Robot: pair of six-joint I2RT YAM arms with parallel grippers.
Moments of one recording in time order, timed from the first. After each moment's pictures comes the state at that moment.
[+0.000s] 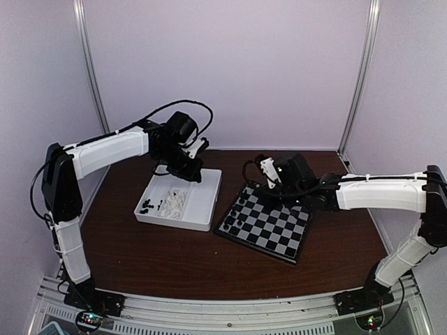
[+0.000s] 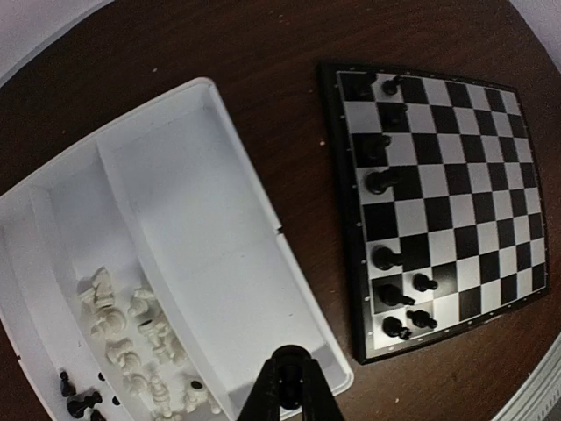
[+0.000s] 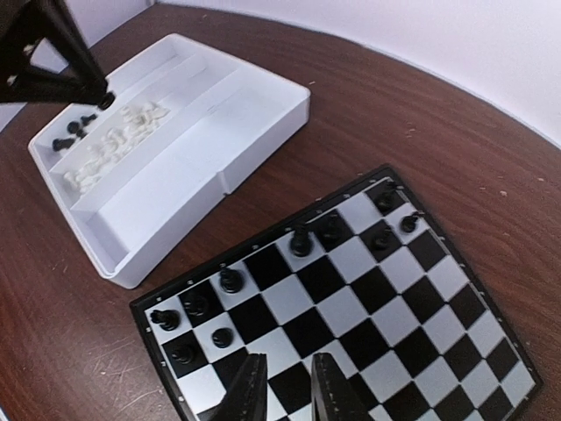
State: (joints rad) left arm -0.65 1.93 1.73 -0.84 0.09 -0.15; right arm 0.84 1.52 1.01 -0.15 0.20 0.21
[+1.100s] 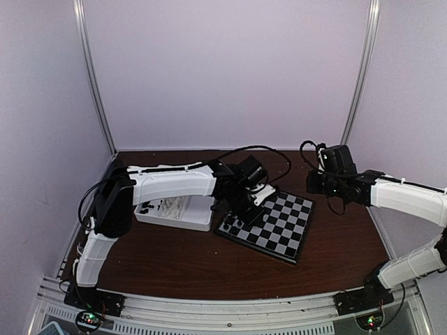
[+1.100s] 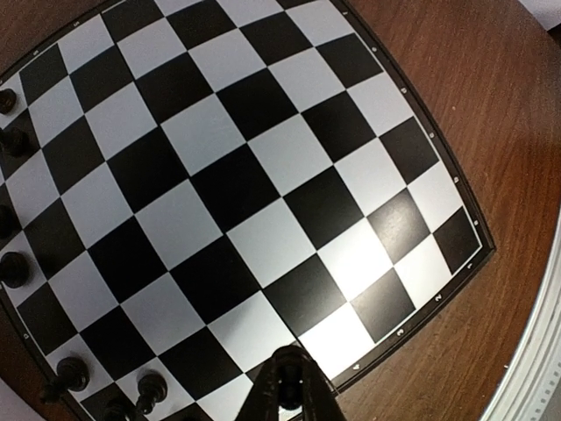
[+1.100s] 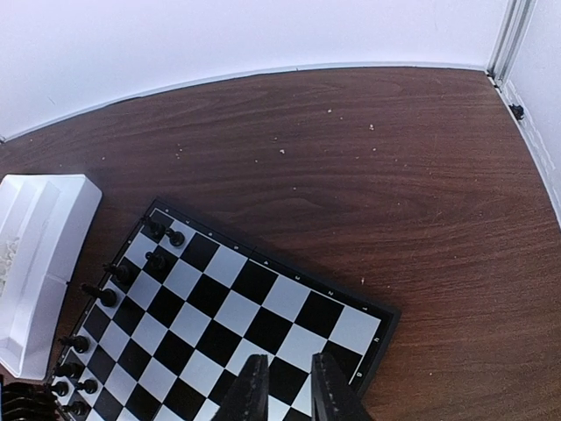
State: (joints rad) left arm -1.04 2.28 1.97 -0.73 0.20 -0.07; right arm 0.51 1.27 0.84 -0.22 0.31 0.42
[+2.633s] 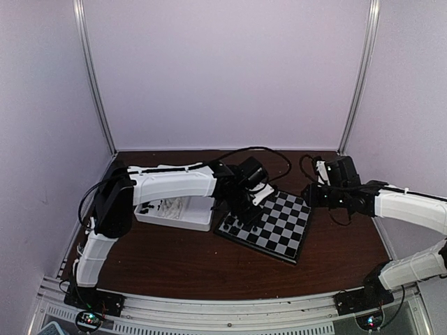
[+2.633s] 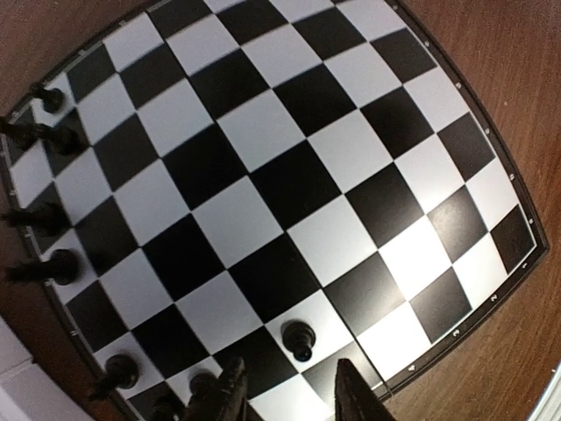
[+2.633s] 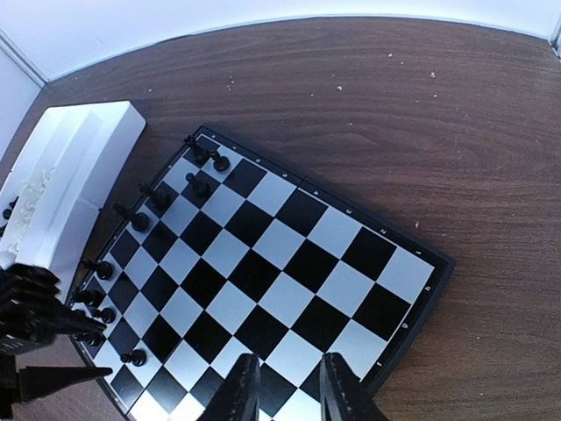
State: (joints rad) left arm -1.04 2.30 1.96 -0.73 0.08 -0.01; right arm 0.51 1.20 0.73 -0.21 0.12 0.40
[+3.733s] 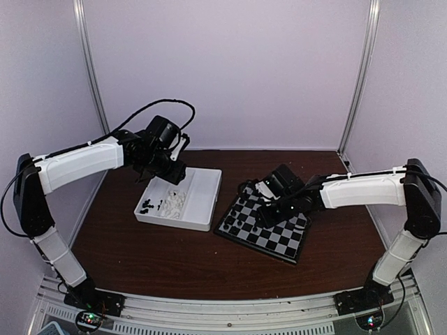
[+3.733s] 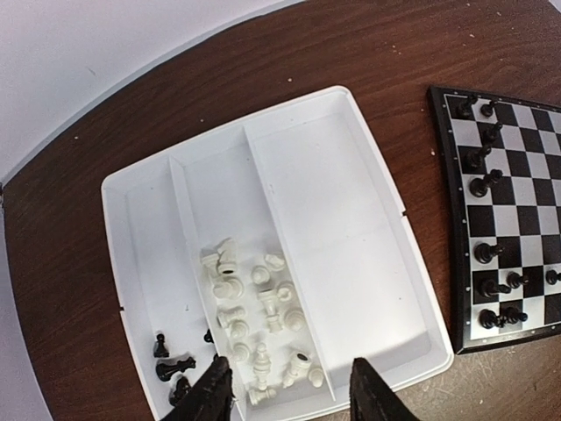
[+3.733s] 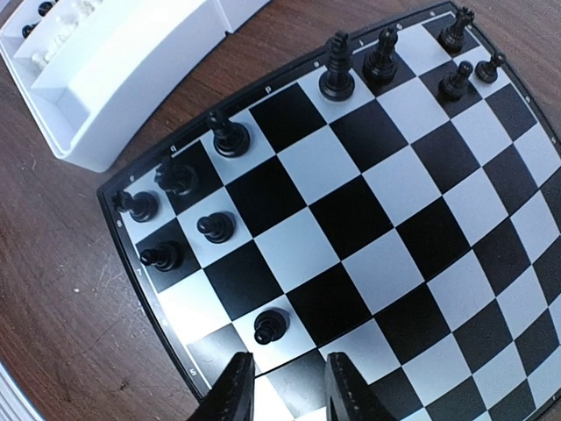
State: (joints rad) left arm -0.67 1.67 1.44 -0.67 -0.20 -0.12; right arm 0.83 1.64 1.04 -0.36 0.04 0.29
